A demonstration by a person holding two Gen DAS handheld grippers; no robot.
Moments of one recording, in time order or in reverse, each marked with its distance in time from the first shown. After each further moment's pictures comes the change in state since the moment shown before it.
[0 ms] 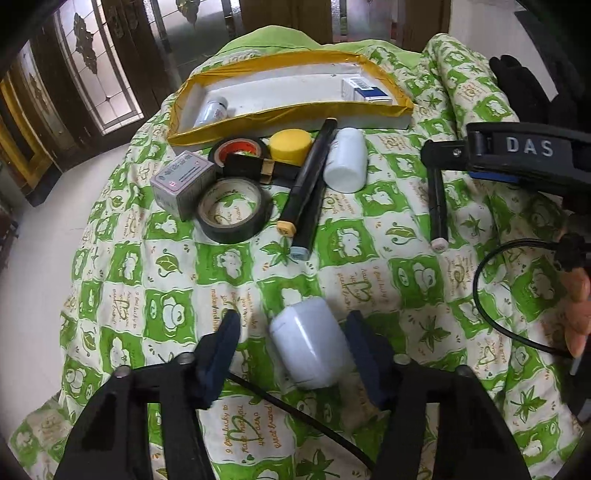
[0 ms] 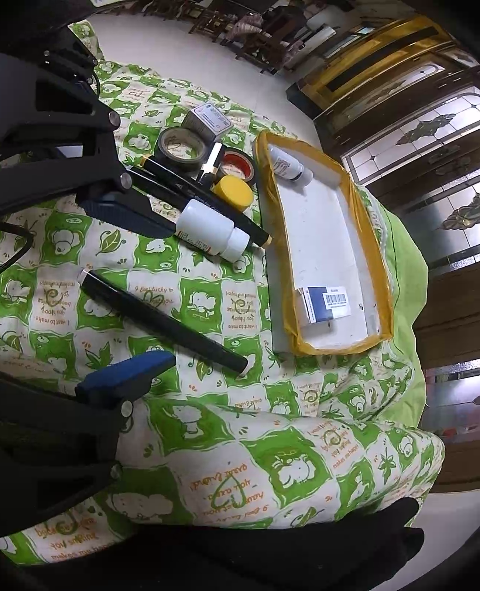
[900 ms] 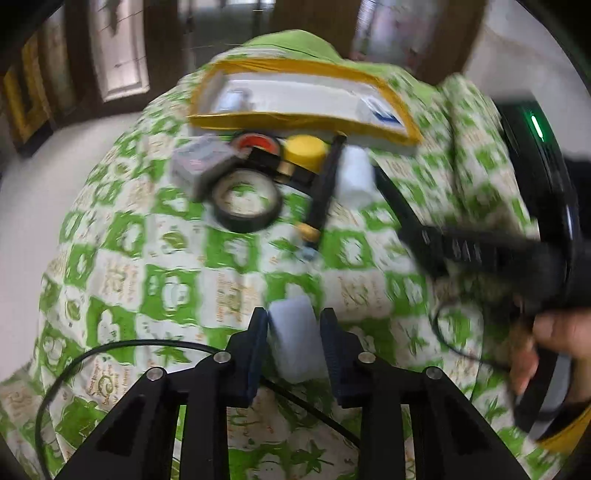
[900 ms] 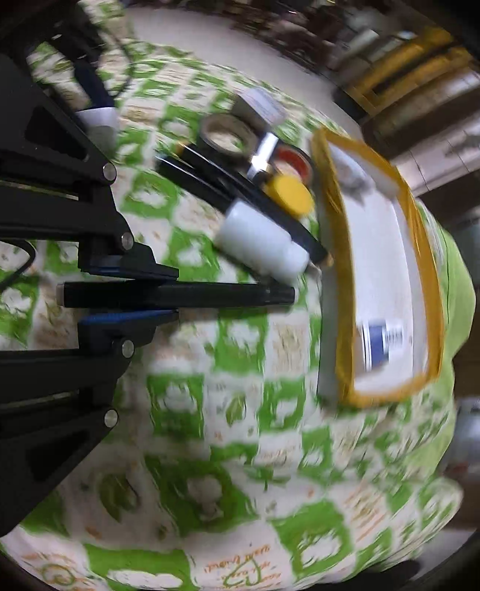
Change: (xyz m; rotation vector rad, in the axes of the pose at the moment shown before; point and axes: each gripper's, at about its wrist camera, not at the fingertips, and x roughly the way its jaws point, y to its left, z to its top) left arm -0.008 0.034 -0.007 -0.207 -0.022 -0.137; right arm 0.041 0.030 -0.015 -0.140 0.152 -0.015
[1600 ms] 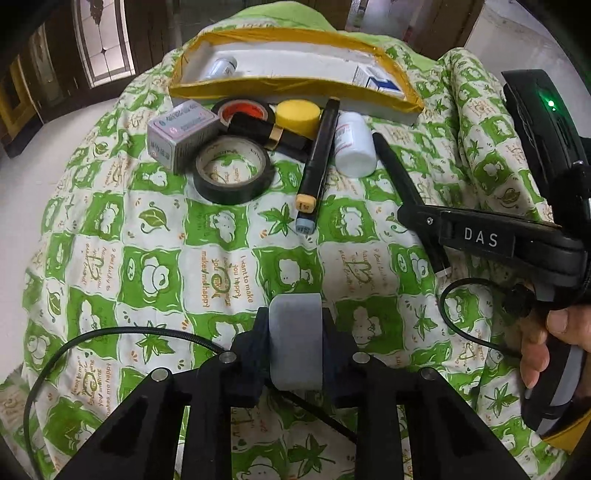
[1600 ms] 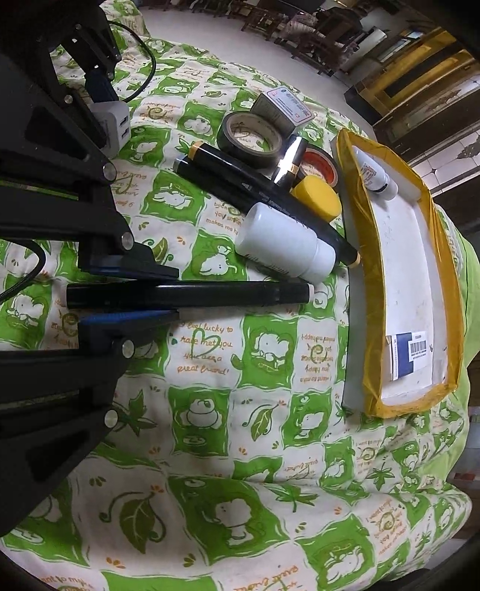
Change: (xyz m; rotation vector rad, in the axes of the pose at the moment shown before) left arm 0.020 -0.009 -0.003 0.062 0.104 -0.007; right arm 0.009 -0.003 -0.006 0.017 0.049 0.011
